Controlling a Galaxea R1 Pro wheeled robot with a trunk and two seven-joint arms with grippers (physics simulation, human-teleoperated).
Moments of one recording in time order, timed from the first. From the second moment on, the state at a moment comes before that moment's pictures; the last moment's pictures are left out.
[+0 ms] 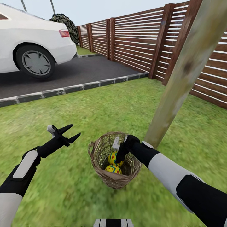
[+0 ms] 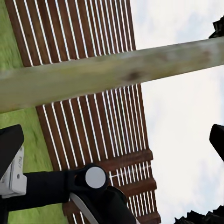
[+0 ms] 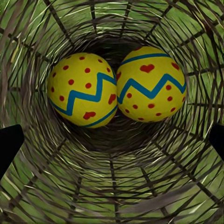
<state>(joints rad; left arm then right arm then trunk) -0.64 0.30 0.04 -1.10 1.36 0.98 -0.71 -1.08 0.09 0.77 -0.63 0.42 0.61 0.82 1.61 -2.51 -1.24</state>
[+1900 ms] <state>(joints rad) -0.64 0.30 0.04 -1.10 1.36 0.99 -0.71 -1.08 0.11 0.91 -0.64 0.43 0.57 0.82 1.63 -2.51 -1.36</state>
